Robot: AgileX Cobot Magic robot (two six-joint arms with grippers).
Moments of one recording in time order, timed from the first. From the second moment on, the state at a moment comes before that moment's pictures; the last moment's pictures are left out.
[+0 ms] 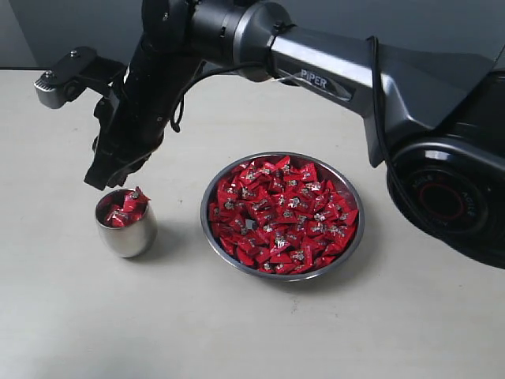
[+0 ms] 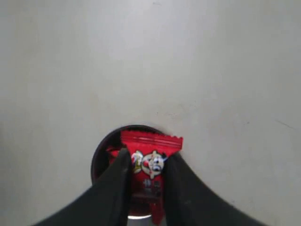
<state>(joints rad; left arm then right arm) 0.12 0.00 0.00 0.05 0.29 -0.02 0.95 2.33 -2.15 0.44 1.10 -0.70</state>
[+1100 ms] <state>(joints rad) 0.12 0.00 0.00 0.05 0.29 -0.02 0.99 2.39 -2.15 0.38 1.12 -0.68</state>
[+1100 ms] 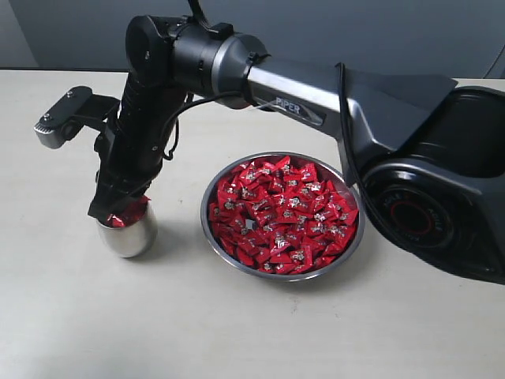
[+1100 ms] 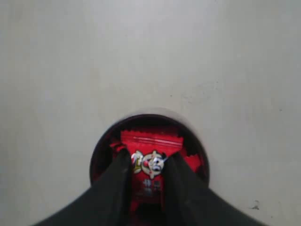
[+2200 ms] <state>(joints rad) 0.12 0.00 0.00 0.05 0.29 -0.02 0.99 2.39 -2.15 0.38 1.12 -0.67</state>
